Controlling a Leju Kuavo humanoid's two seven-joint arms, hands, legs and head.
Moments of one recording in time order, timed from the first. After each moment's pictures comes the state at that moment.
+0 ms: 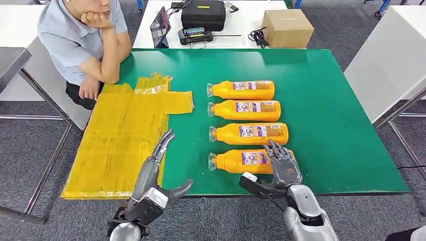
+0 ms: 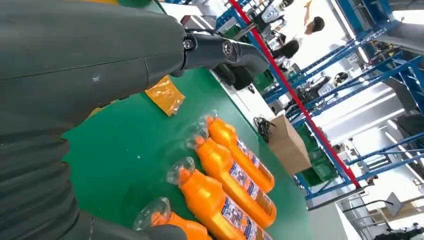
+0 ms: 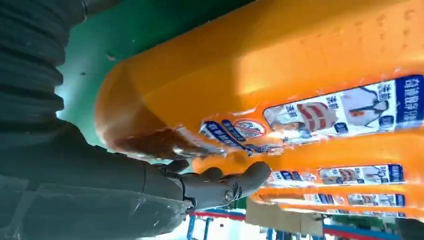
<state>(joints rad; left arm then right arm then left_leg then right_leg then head) 0.09 -0.34 -0.19 -1.56 -0.70 0.13 -0.44 -0.08 -0.04 0.15 -1.25 1.27 -0.10 -0.18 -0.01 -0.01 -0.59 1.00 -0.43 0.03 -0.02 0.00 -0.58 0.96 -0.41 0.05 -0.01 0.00</state>
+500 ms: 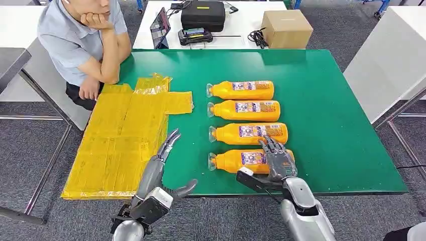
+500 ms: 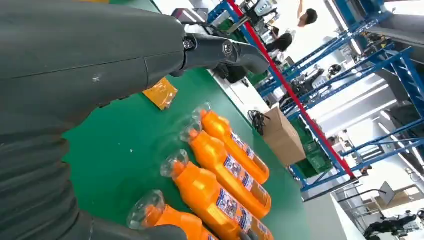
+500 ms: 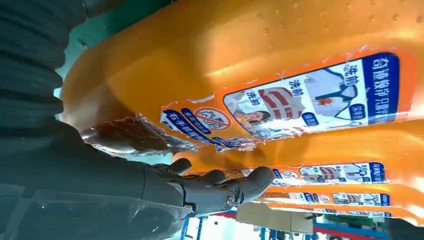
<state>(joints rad) 0.07 -0.34 -0.22 -1.54 -0.70 0.12 -0.44 -0.16 -0.05 0.19 -1.14 1.28 -0.12 -0.17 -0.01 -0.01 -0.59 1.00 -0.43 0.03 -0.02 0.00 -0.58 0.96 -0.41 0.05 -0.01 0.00</state>
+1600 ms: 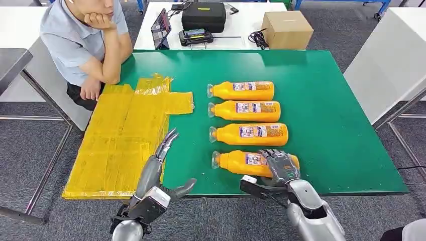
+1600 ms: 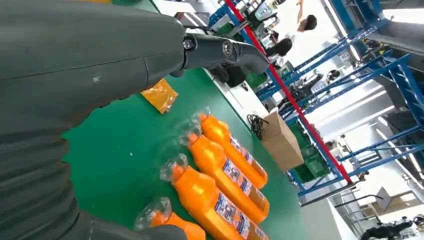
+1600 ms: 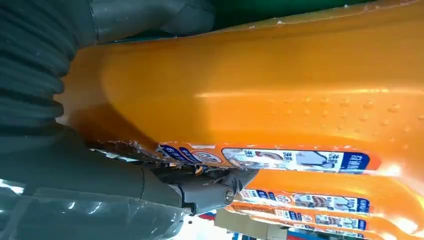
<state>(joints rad) 0.07 -0.34 -0.20 -1.54 -0.69 0.13 -0.45 -0.13 -0.17 0.30 -1.18 1.18 -0.03 -0.17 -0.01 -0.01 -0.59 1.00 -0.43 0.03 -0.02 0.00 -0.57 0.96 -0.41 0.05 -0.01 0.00</state>
